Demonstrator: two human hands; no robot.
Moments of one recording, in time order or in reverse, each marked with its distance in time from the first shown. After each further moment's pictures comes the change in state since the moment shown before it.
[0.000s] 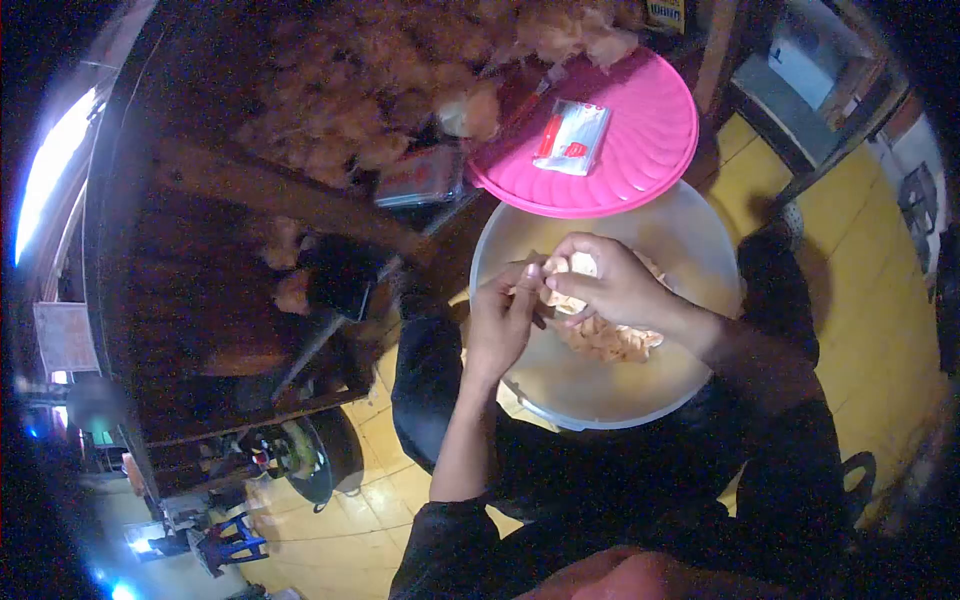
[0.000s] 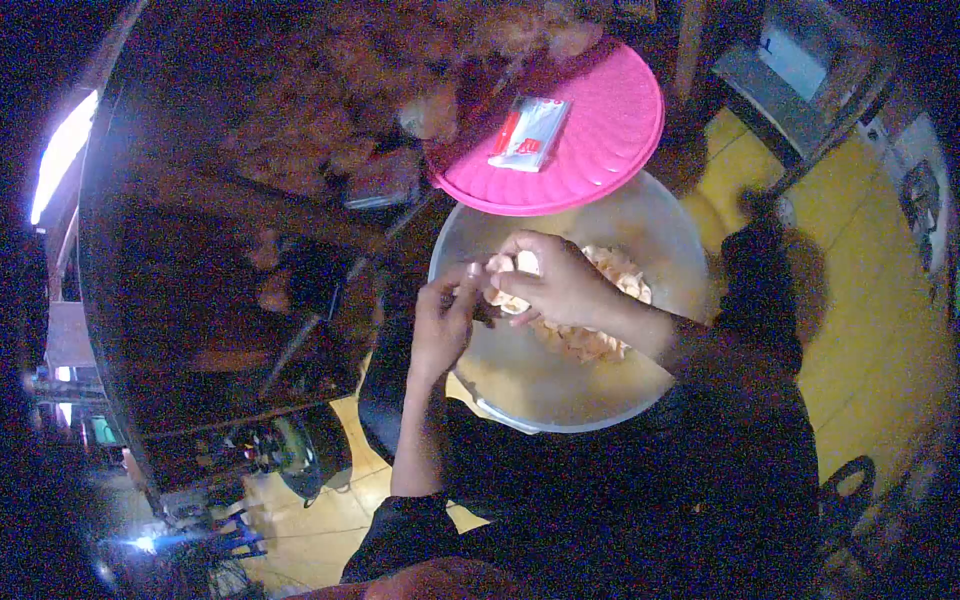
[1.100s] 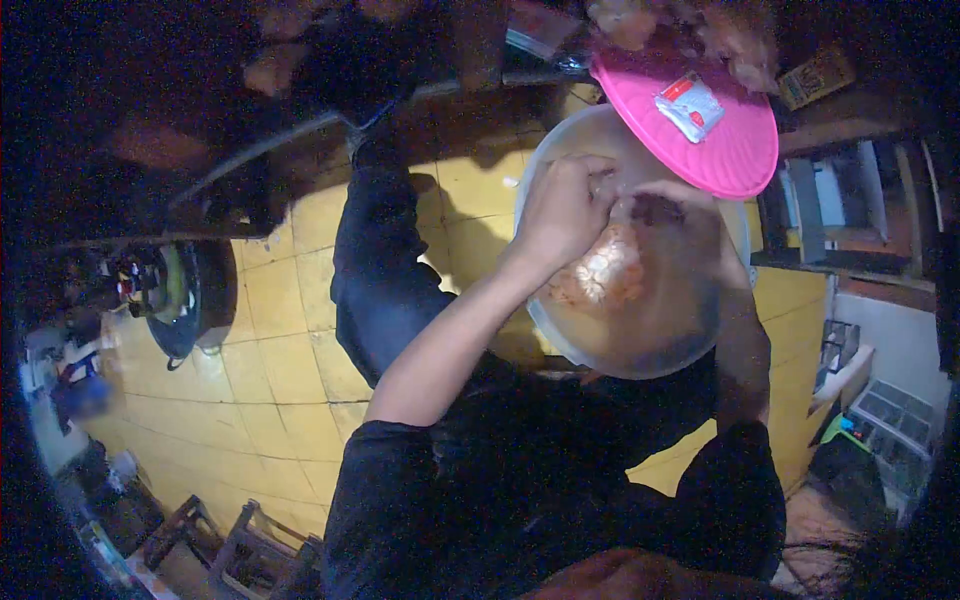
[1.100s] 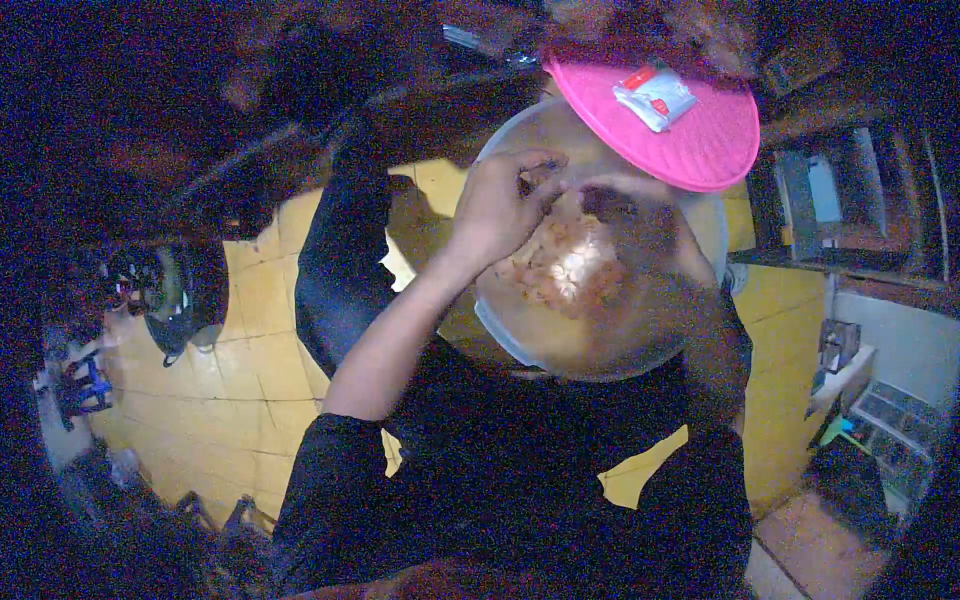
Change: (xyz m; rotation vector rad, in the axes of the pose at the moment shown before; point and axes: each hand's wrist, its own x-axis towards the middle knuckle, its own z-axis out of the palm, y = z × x) left_hand 0.009 -0.034 -0.007 -0.029 0.347 0.180; right_hand 0.034 0.011 -0.041 -0.284 -0.185 0.061
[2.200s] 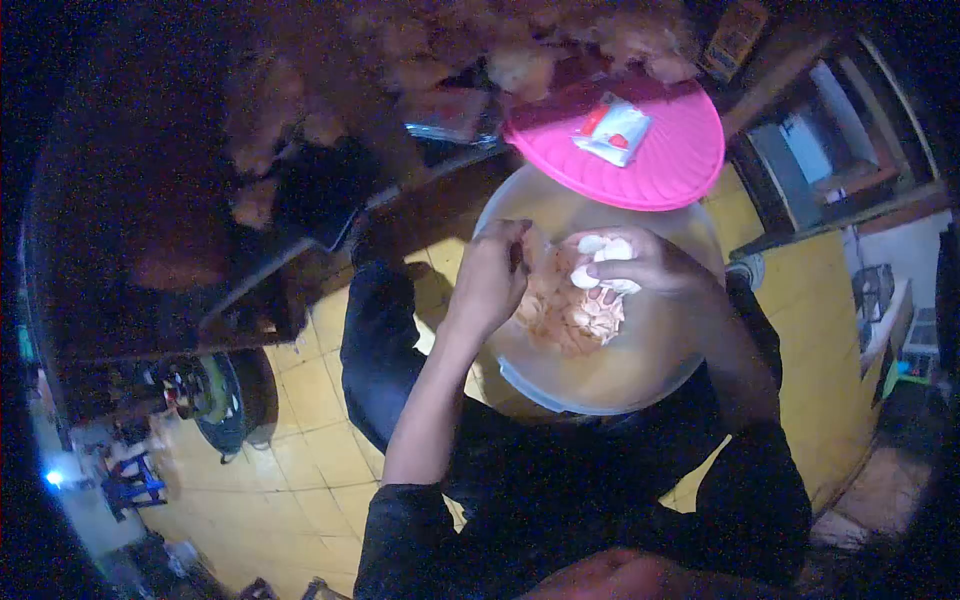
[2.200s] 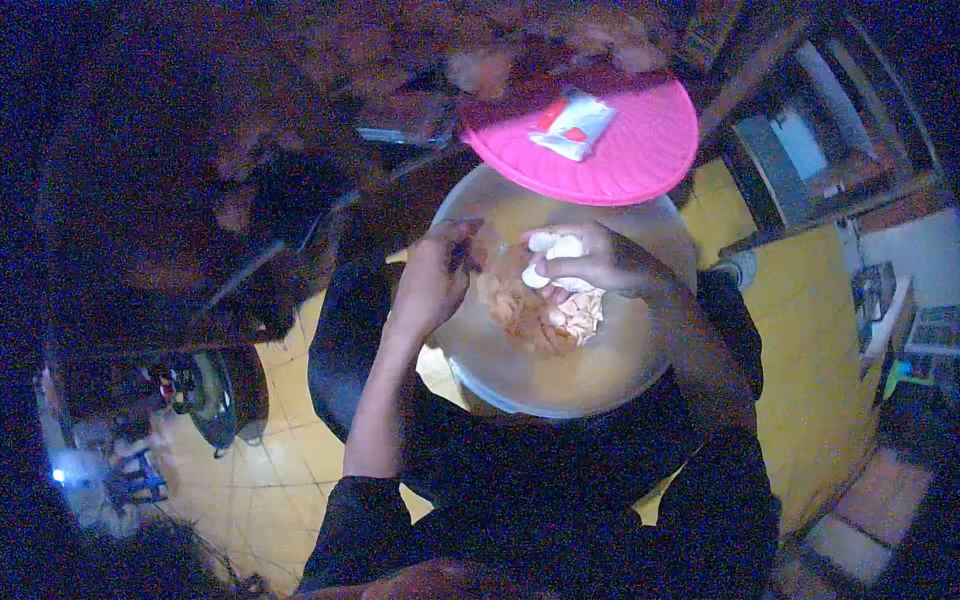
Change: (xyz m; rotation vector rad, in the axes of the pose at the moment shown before) left_hand 0.003 -0.003 -0.020 0.332 -0.273 0.090; right_hand -0.012 0.003 0.000 0.195 -0.135 0.084
